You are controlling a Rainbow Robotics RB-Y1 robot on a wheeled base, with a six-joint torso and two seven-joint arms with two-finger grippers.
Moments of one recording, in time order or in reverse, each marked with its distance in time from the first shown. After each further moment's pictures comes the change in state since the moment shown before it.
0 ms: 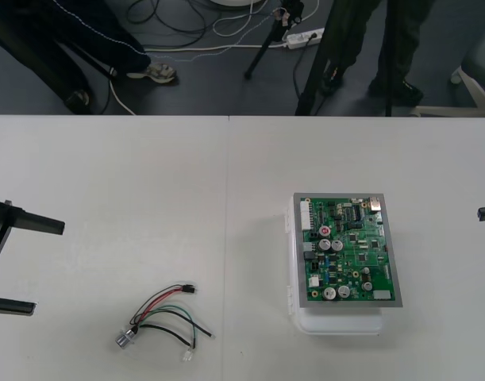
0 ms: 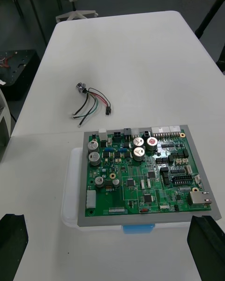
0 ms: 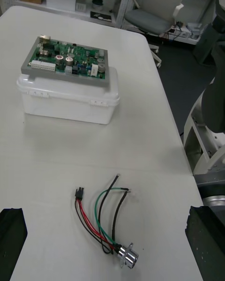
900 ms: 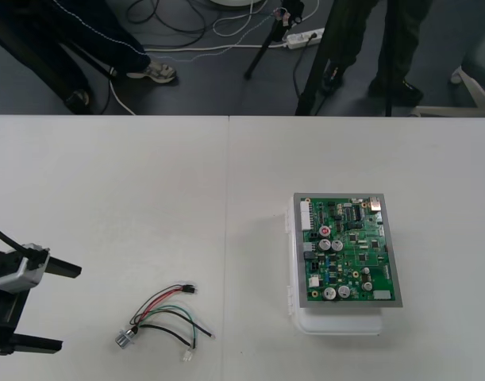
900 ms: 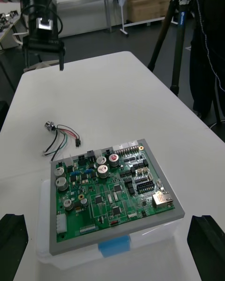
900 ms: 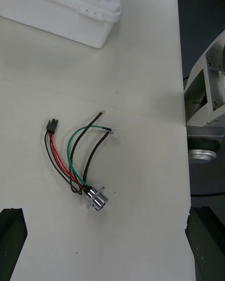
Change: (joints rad) right arm -0.058 0.096 0.001 0.204 -0.107 0.000 0.000; left arm 0.098 -0.128 0.031 -0.252 -0.488 0.009 0.373
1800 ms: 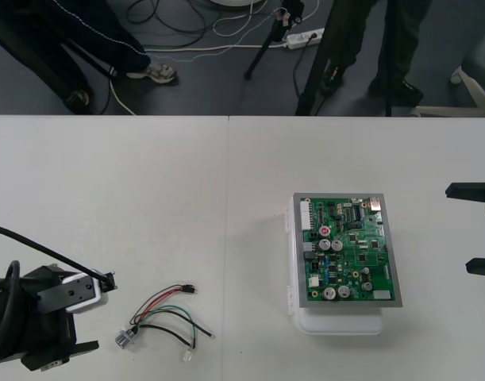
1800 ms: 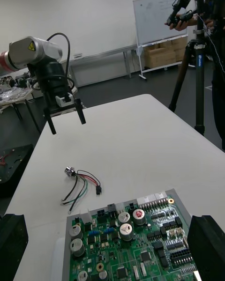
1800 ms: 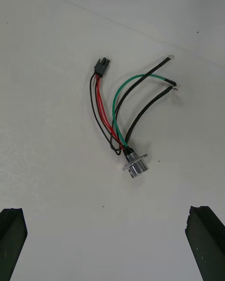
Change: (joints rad) right arm -0.095 0.075 0.176 0.020 -0.110 0.000 0.002; left arm 0.130 -0.281 -0.086 -0.401 -0.838 -0.001 0.399
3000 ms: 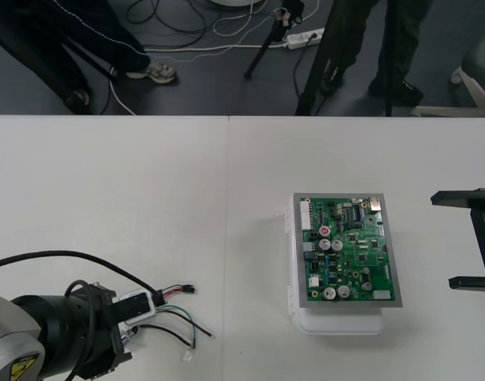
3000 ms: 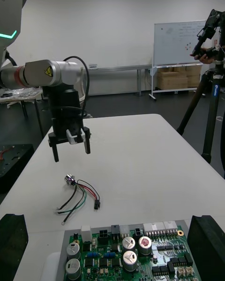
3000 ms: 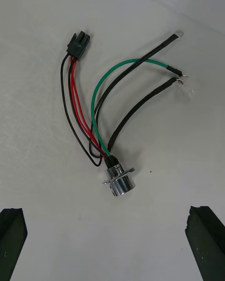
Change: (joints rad) right arm -0.002 0.001 0.091 -0.016 -0.056 0.000 0.211; left arm -0.081 -0.204 -0.323 0.073 -0.487 -0.115 0.088
